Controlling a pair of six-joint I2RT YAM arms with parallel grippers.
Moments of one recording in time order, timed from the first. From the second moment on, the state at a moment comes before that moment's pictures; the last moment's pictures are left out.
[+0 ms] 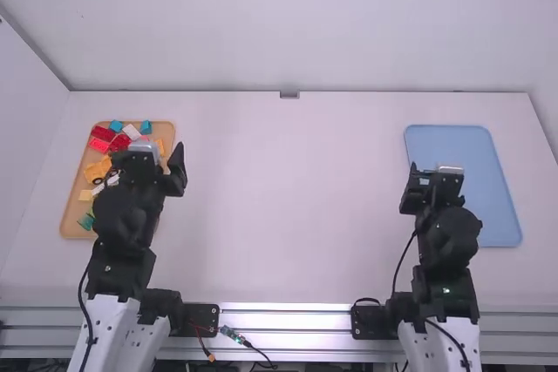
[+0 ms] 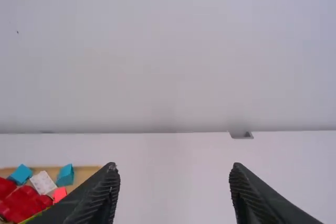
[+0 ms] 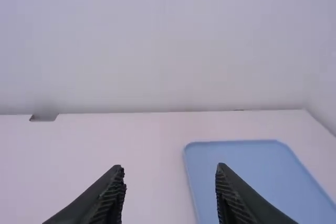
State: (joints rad) left arm -0.02 0.57 0.55 -0.04 0.00 -0.03; right arm -0.02 0.46 0.44 -0.13 0.07 -0.08
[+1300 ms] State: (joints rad) left arm -0.01 1.14 0.94 -0.15 -0.11 -0.03; right arm 0.00 1.10 1.07 -0.47 0.04 -0.14
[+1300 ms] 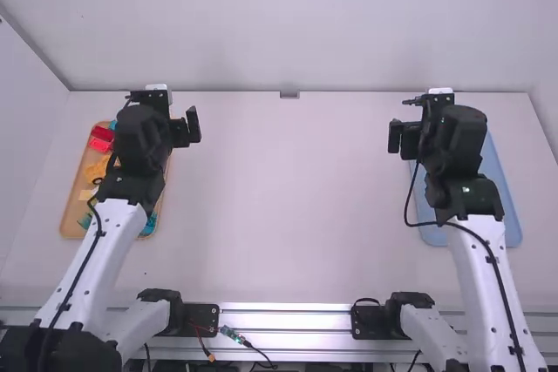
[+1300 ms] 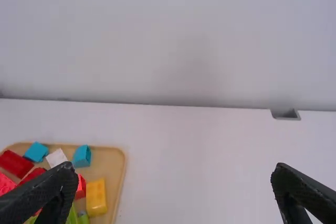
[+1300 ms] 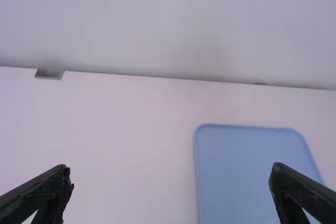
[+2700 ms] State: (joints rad) left arm 0.35 1.47 1.24 -0.63 -0.13 -0.11; right arm 0.16 1.64 1.24 -0.39 -0.07 -0.10
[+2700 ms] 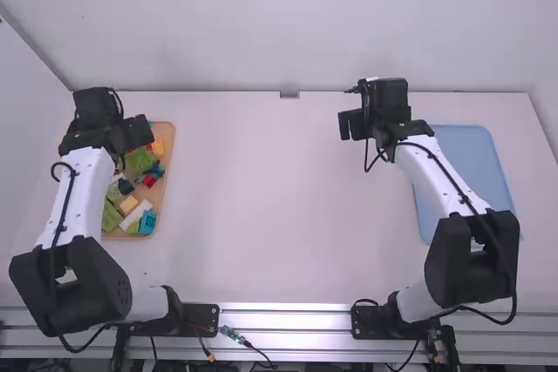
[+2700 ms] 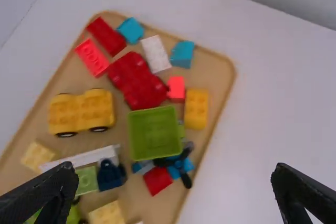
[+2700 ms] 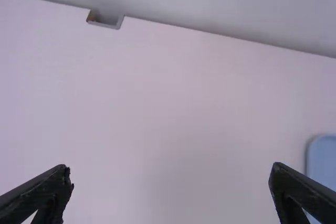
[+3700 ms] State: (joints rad) left arm 0.55 1.76 1.61 -0.94 -0.11 0.55; right arm 0.11 1.66 1.24 -0.37 -0.07 -0.11
